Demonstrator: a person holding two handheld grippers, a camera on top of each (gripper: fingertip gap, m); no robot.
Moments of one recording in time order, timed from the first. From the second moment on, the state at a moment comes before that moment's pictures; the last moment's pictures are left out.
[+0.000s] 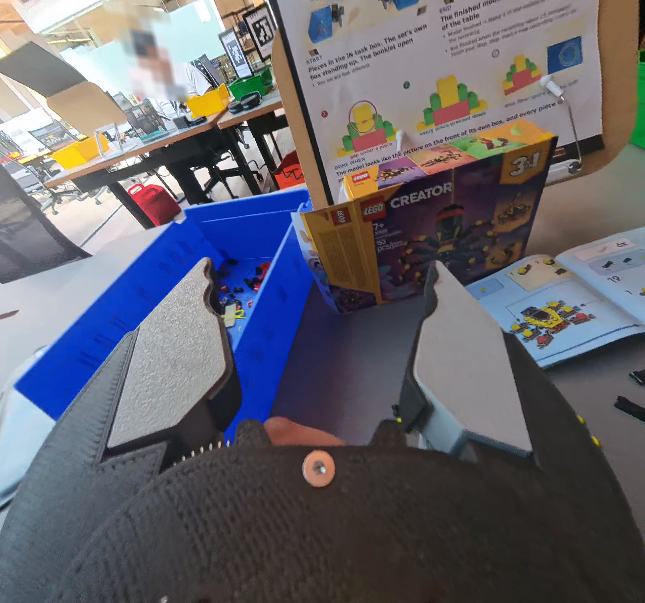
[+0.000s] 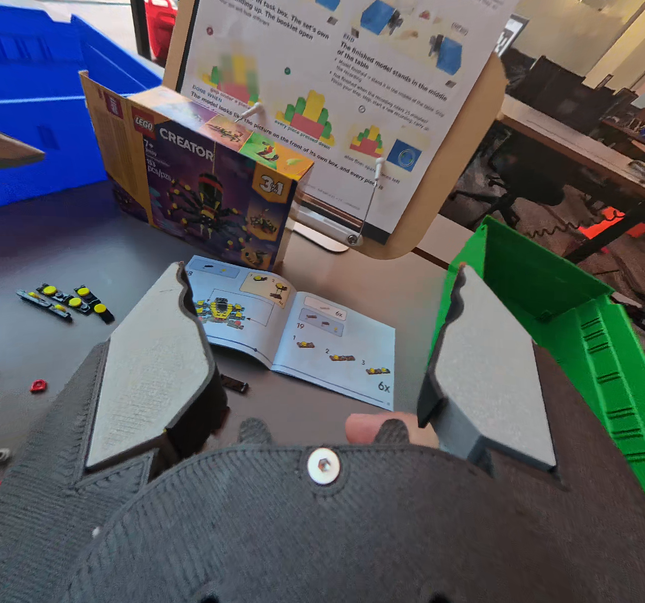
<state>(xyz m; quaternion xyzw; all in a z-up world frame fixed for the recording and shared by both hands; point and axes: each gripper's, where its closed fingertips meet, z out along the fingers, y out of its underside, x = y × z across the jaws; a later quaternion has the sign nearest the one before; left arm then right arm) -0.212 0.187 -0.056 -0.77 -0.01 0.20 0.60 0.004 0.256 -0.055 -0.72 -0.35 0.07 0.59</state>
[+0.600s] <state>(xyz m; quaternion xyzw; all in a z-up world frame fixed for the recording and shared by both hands) -0.150 0.209 -0.102 -0.76 0.15 0.09 0.62 0.025 0.269 -0.148 -0.72 -0.41 0.18 0.53</state>
